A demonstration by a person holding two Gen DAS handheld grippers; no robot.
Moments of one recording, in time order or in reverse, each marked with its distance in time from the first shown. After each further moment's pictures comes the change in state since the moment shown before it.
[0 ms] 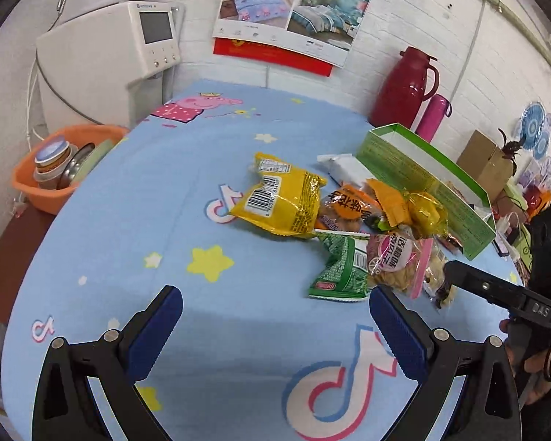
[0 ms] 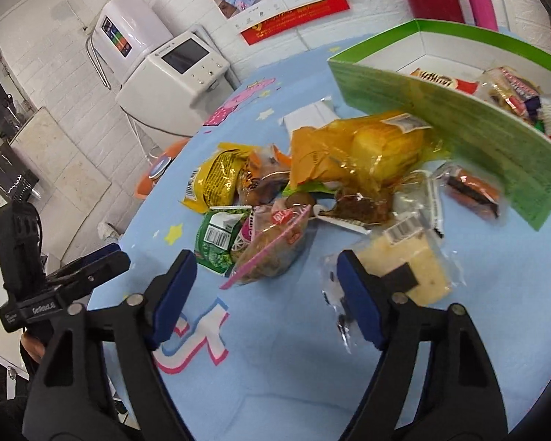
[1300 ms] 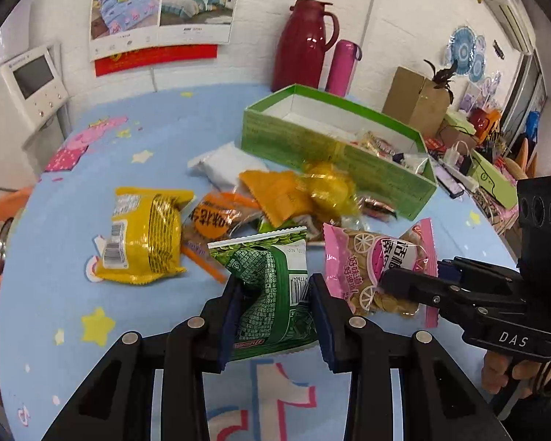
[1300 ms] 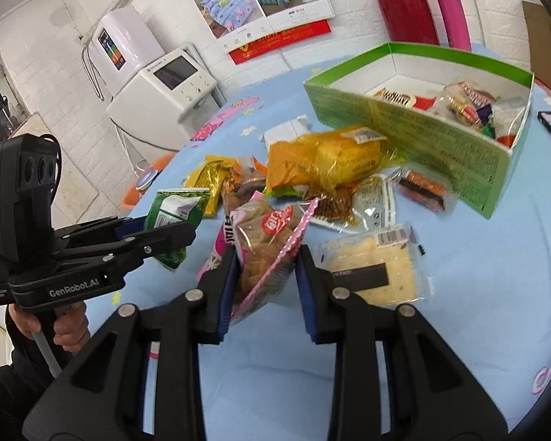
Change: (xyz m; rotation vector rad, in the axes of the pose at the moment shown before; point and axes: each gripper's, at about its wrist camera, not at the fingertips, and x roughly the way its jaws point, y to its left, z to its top) left arm 0.024 -0.108 0.028 0.309 0.085 -0.180; right arm -0.059 -0.007 -0.016 -0.014 -0.116 -0.078
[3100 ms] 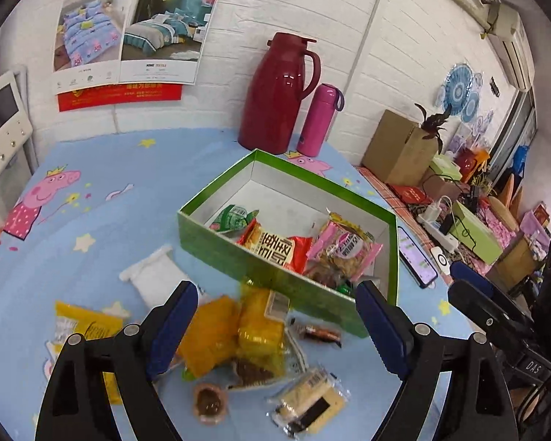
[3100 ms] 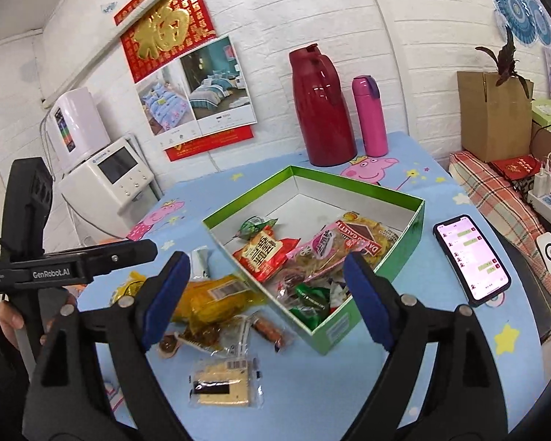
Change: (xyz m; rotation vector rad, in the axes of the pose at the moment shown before) left arm 0.027 -0.038 0.112 -0.074 -0.064 -0.081; right arm -0.083 -0.069 0.074 -0.001 -0.277 -0.215
